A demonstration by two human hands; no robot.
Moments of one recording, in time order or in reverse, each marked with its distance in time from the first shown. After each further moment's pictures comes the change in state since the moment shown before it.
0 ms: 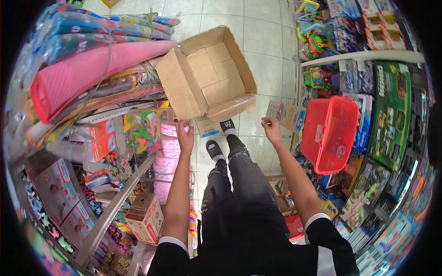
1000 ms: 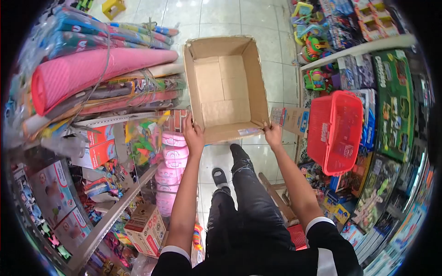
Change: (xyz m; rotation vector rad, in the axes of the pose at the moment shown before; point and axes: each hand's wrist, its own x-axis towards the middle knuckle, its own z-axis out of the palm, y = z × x) left_hand 0.006 0.070 0.030 0.147 0.135 0.367; right_hand -0.009 -0.005 0.023 -0.008 0.187 -0.089
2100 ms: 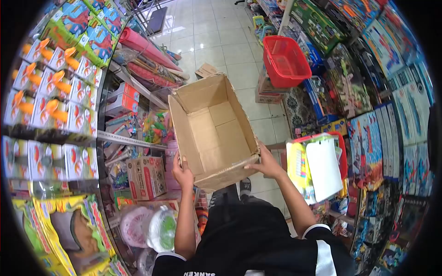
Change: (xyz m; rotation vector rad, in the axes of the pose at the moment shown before) left_hand -0.542 0.132 -0.321 -0.232 0.140 -0.078; right_hand -0.629 0.048 -0.197 0.069 -0.223 -0.591
